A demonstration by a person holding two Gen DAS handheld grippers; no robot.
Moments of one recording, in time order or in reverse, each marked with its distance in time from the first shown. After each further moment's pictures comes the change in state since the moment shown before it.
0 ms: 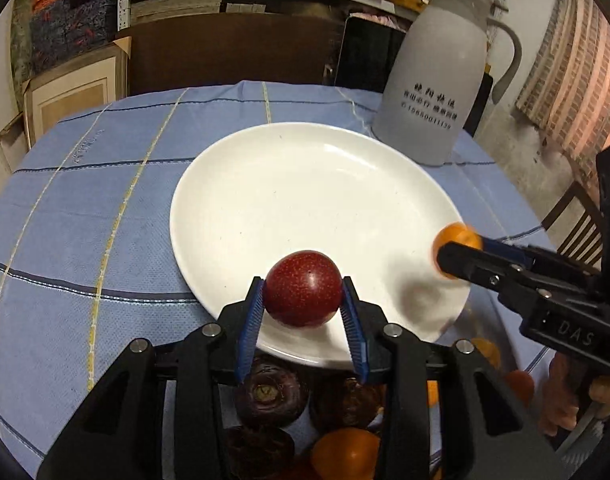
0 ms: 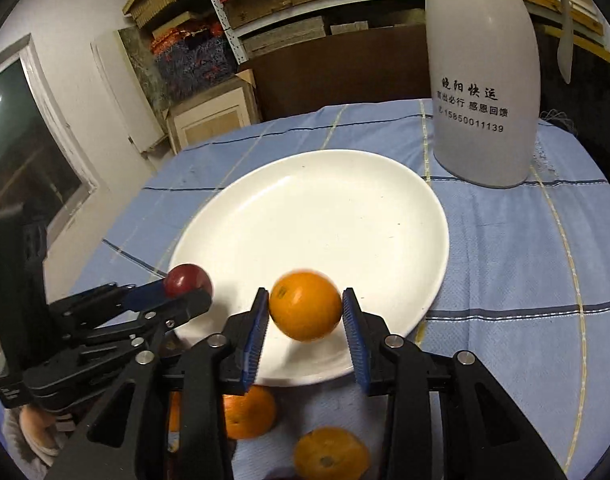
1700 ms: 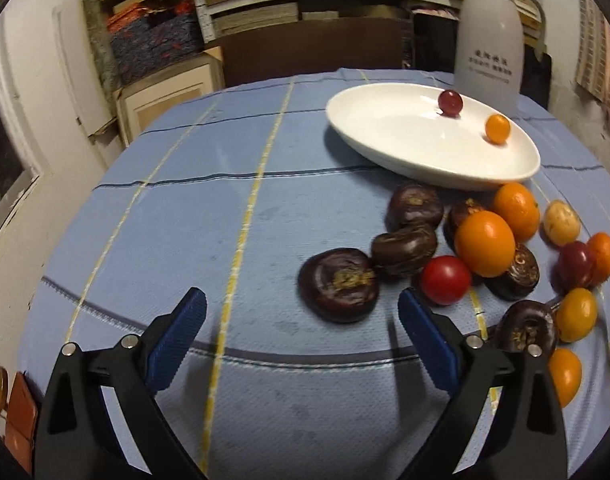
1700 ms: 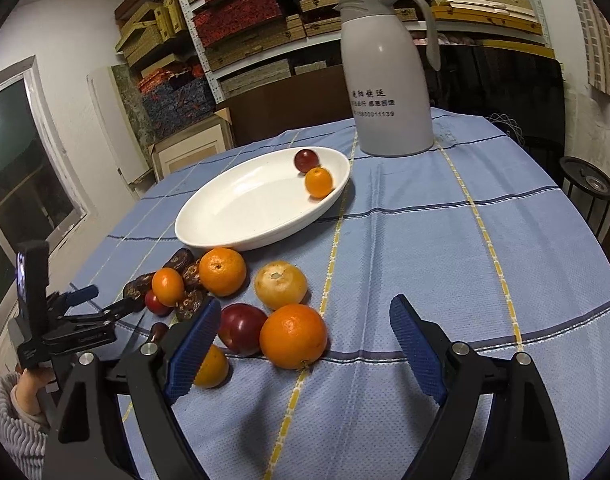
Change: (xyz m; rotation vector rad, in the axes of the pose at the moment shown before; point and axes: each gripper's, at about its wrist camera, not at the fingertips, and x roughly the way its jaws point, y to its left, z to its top) left arm -0.065 0.036 -0.113 0.011 -0.038 0.348; right arm -0.110 -0.019 -0.124 0.061 -0.171 -0.079
